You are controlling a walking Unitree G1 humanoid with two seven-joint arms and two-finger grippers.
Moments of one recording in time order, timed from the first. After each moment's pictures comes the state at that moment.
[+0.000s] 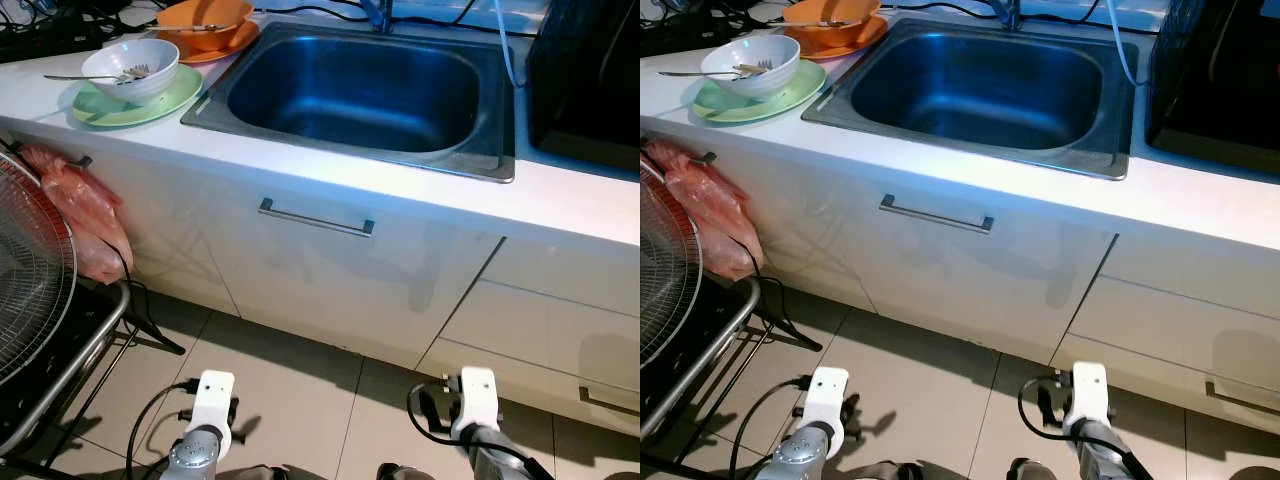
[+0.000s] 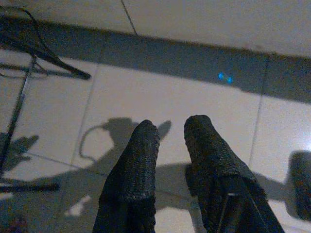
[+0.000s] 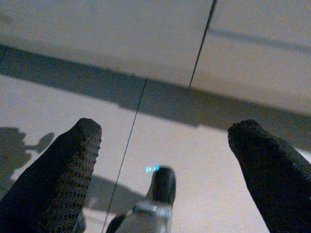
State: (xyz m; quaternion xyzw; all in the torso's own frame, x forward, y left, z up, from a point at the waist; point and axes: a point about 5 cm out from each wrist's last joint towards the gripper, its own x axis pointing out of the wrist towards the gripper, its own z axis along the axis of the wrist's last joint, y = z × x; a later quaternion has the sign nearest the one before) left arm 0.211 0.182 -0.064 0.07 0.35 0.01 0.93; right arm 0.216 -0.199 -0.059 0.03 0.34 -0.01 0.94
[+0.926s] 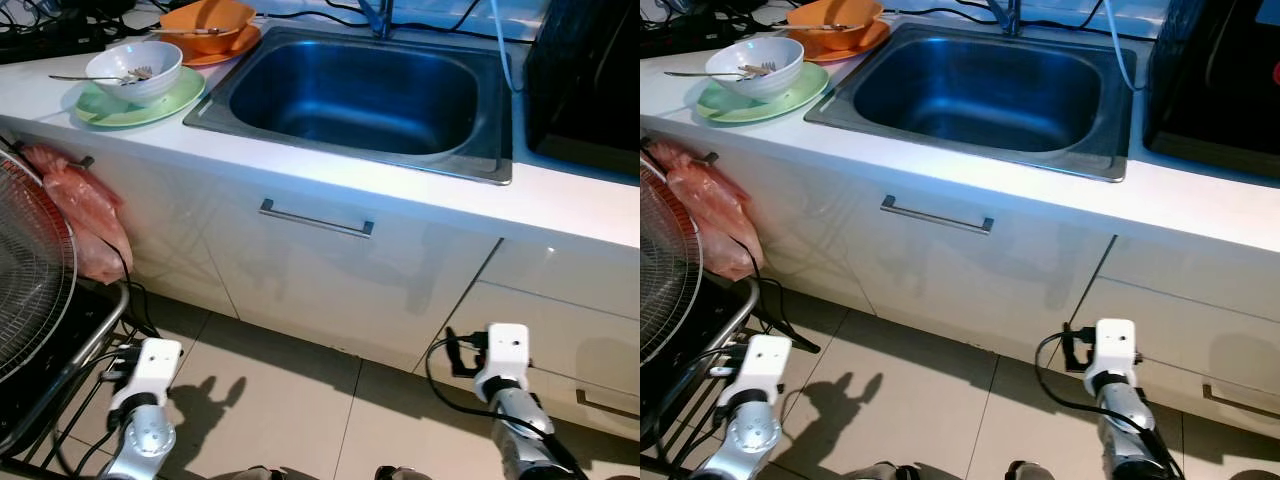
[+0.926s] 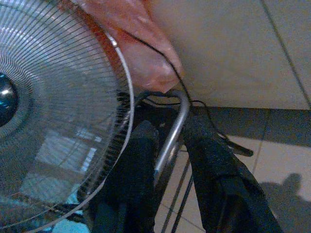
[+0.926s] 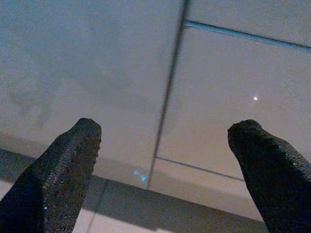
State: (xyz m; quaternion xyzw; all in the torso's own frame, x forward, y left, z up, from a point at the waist) left arm 0.228 0.260 -0.014 0.30 0.17 0.23 0.91; right arm 0.253 -0.230 -0.008 -0.03 0.16 -0.06 0.98
